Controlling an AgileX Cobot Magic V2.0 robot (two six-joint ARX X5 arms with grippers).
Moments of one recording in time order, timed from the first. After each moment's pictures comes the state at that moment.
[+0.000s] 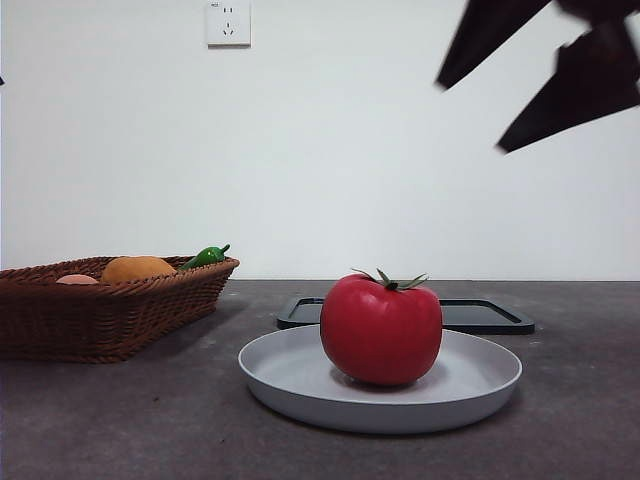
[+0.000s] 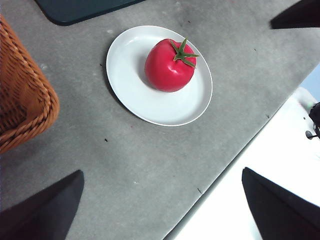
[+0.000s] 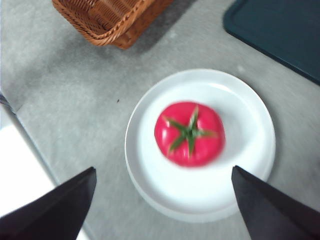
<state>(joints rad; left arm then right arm) -0.31 0.86 0.97 -1.00 0.55 0.14 0.47 1.14 0.96 -0.67 -0.47 0.02</state>
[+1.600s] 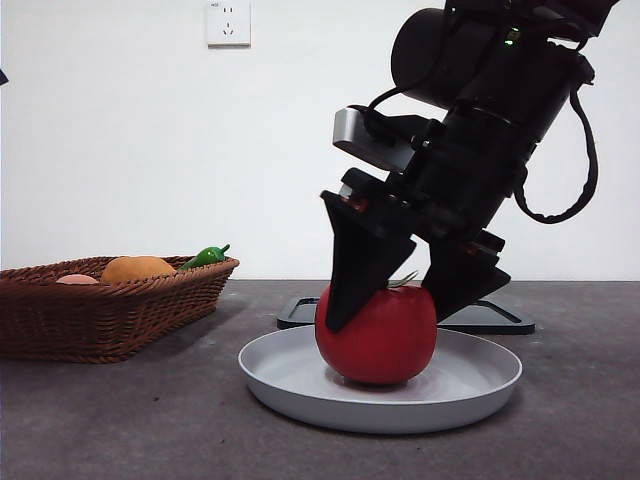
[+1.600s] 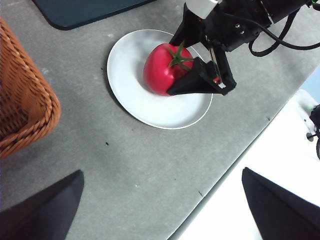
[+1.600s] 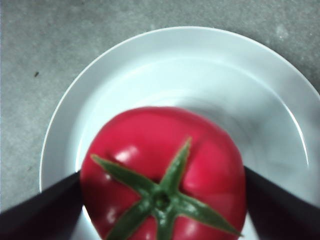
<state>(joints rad) -0.31 0.86 0.97 -0.98 0.55 0.14 0.63 1.62 0.96 -0.38 -0.28 0.02</state>
